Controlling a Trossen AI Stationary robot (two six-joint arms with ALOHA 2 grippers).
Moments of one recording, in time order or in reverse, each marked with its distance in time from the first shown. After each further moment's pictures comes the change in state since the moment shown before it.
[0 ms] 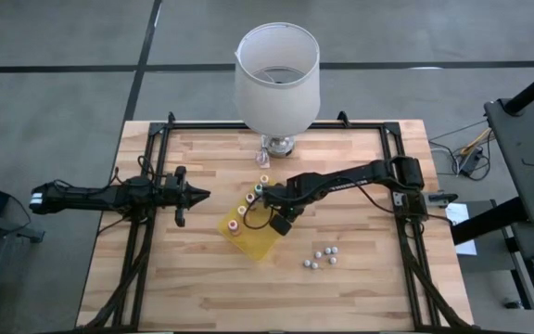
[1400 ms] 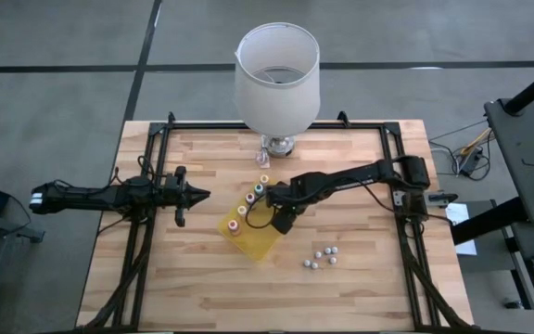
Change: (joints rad) left arm 0.000 0.000 0.000 0.000 0.000 0.000; right arm 0.004 -0.048 -0.042 0.037 0.022 0.012
